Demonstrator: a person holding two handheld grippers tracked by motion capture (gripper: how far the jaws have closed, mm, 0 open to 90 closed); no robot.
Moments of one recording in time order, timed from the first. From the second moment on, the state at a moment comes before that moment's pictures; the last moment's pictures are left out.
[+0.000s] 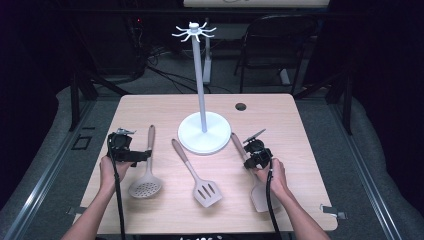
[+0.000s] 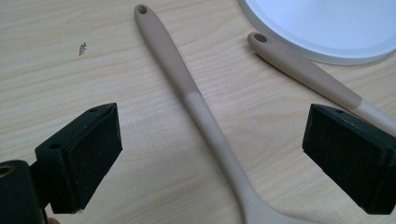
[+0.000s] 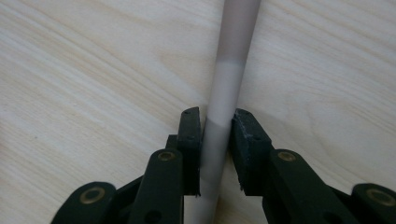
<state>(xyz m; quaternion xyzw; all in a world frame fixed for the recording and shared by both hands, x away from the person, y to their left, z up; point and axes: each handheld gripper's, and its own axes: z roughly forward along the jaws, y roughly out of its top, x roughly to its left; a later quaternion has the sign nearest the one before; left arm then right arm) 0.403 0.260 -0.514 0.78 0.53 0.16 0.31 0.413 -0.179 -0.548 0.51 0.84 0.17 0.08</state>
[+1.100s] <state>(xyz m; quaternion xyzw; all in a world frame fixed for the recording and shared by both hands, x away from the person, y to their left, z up) 0.399 0.252 -0.507 0.78 0.51 0.16 0.33 0.380 -0.154 -0.496 0.41 0.86 0.28 0.12</state>
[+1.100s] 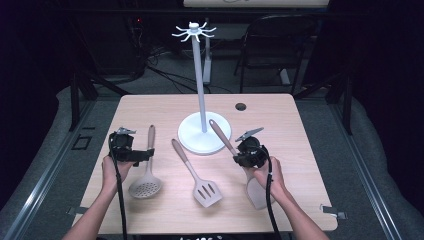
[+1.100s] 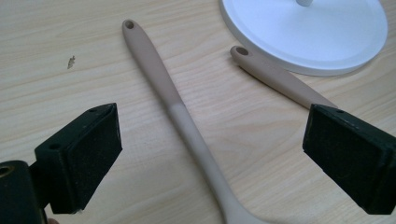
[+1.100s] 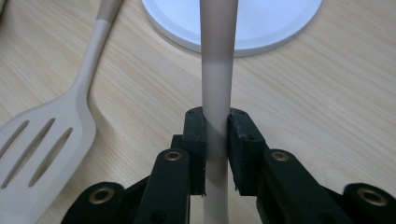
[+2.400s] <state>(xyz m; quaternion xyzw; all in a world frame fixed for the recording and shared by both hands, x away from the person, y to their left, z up) 0.408 0.172 -0.482 0.78 0.43 0.10 0.45 0.382 -0.135 -0.474 0.34 0.86 0.34 0.15</state>
